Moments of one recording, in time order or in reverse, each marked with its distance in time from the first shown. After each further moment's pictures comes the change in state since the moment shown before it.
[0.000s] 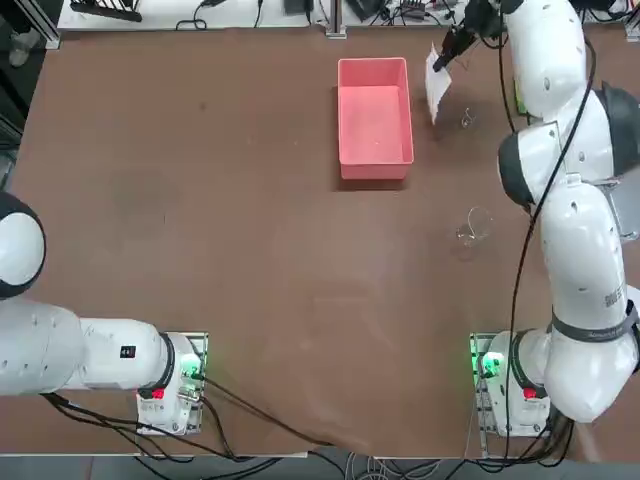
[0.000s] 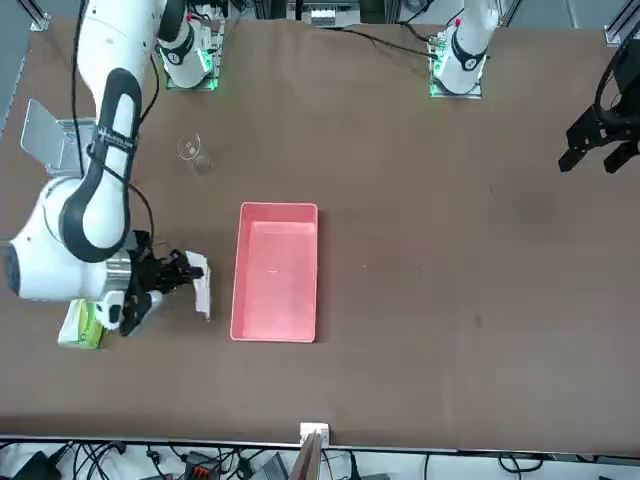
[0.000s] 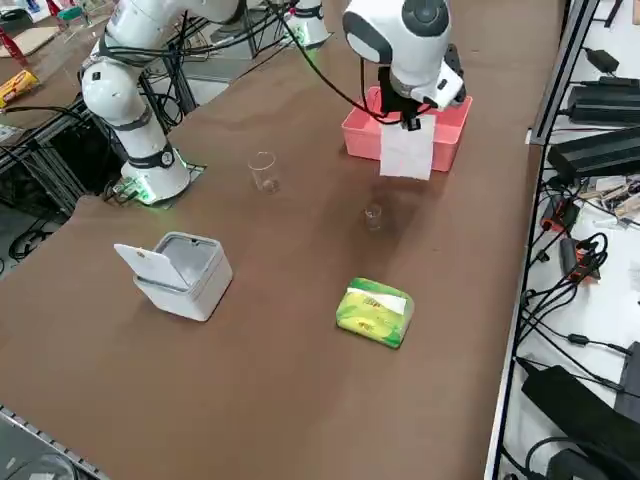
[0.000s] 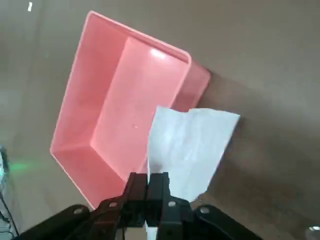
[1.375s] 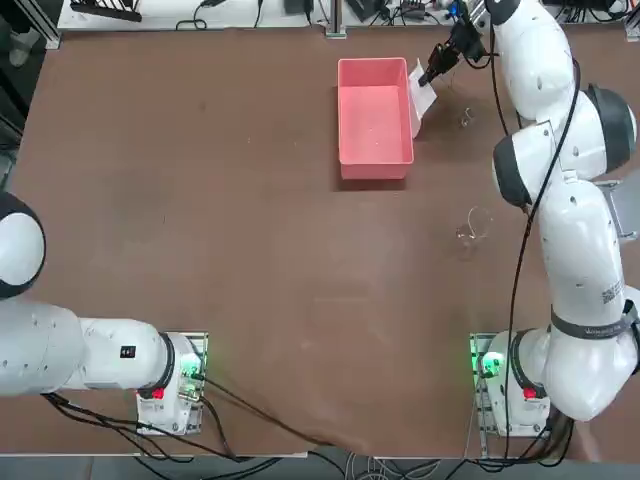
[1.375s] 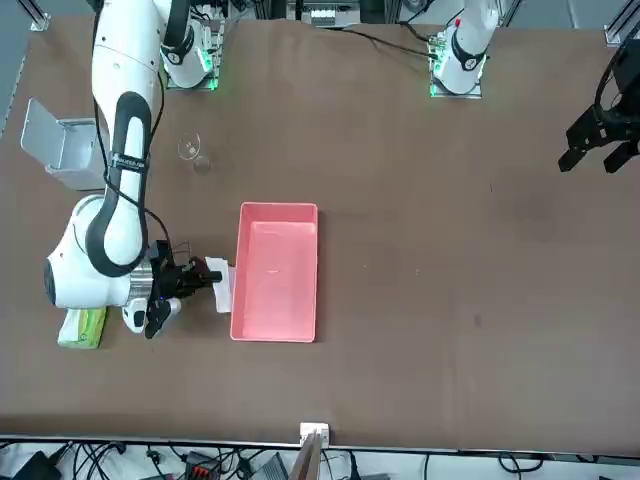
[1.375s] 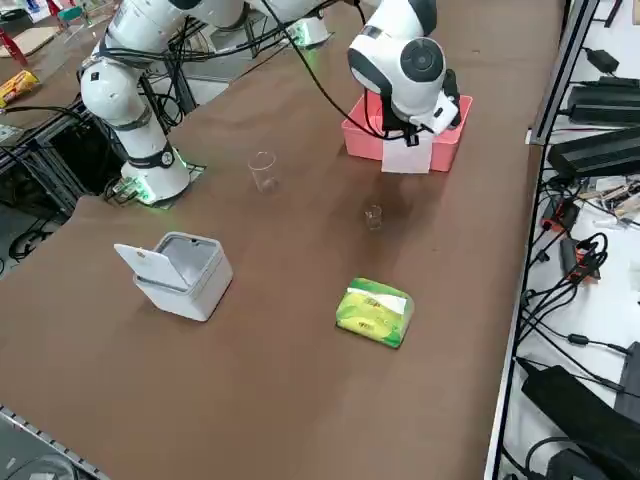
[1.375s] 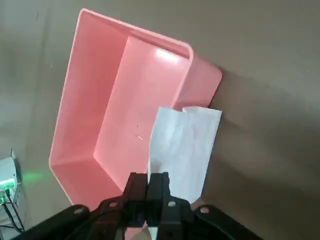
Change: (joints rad) arm -0.030 0.028 0.104 -0.047 0.039 0.072 -0.008
